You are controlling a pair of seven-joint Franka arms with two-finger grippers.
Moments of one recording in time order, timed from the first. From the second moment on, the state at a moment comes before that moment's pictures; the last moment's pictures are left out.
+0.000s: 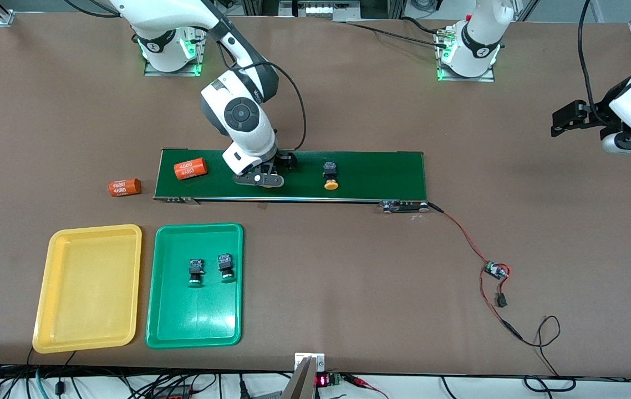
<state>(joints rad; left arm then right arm) -0.04 0.02 0.01 -1.59 0.00 1.49 0.04 0.42 0.48 0.27 -1.92 -0.06 2.33 0.81</state>
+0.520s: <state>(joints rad) -0.04 0.02 0.01 -1.58 0.00 1.49 0.04 0.42 0.49 0.25 -1.92 -0.07 2.33 0.79</state>
